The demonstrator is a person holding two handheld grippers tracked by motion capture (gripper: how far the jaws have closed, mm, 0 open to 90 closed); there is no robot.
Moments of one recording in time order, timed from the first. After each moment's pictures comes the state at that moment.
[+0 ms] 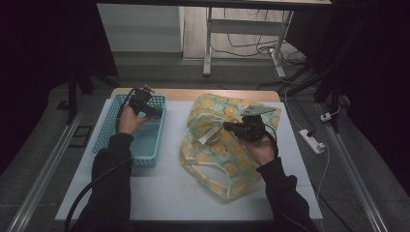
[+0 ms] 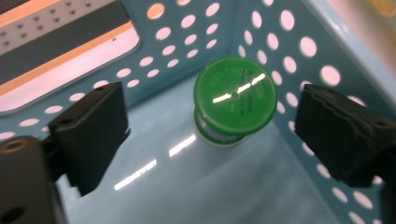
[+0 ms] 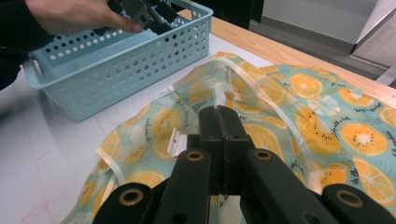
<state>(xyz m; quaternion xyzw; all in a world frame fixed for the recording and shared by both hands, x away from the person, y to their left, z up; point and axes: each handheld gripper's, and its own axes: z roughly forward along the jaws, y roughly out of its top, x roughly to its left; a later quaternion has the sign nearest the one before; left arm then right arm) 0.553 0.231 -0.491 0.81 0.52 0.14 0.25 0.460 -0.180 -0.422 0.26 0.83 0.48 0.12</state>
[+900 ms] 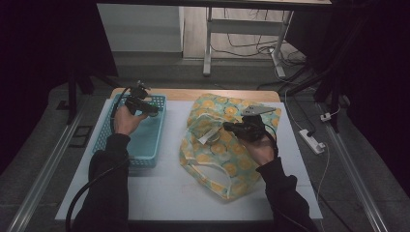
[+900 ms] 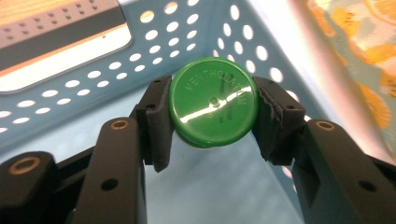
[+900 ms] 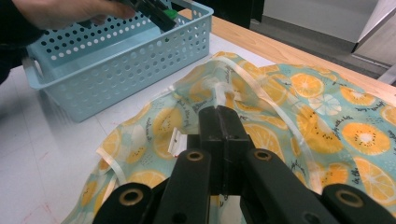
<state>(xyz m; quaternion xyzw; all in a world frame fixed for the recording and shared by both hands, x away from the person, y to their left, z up) 0.531 0.240 -0.462 0.79 0.53 0.11 0.28 0.460 -0.179 -0.422 0.26 0.83 0.48 0.11</state>
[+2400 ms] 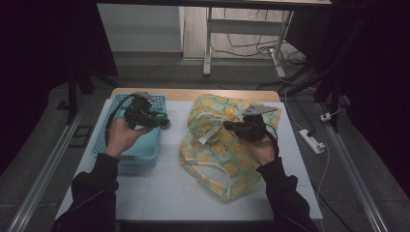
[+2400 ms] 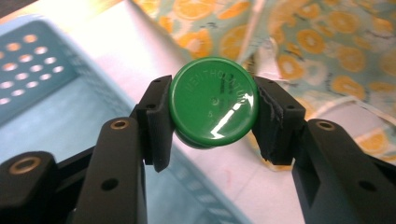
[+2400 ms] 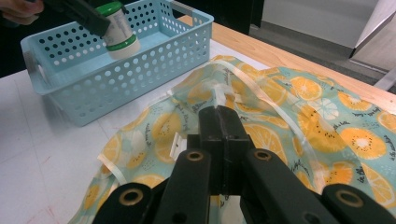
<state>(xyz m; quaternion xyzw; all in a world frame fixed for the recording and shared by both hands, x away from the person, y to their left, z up) 0.440 0.192 -0.409 0.84 0.39 0.08 0.36 0.458 -0.181 -0.417 0.26 0.83 0.49 0.12</state>
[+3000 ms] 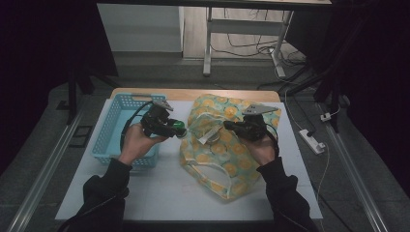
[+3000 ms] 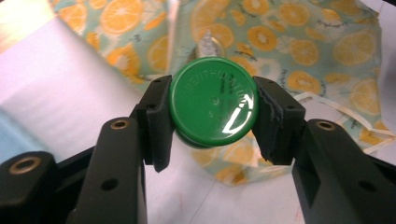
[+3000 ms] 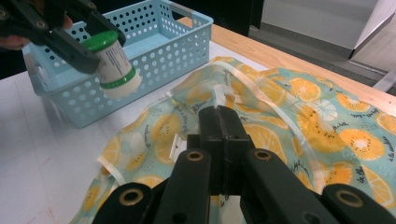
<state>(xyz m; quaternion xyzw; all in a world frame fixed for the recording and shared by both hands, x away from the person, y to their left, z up) 0.430 0.140 -0.415 0.86 0.34 0.06 0.37 0.458 -0.181 -0.416 0.26 0.83 0.49 0.12</state>
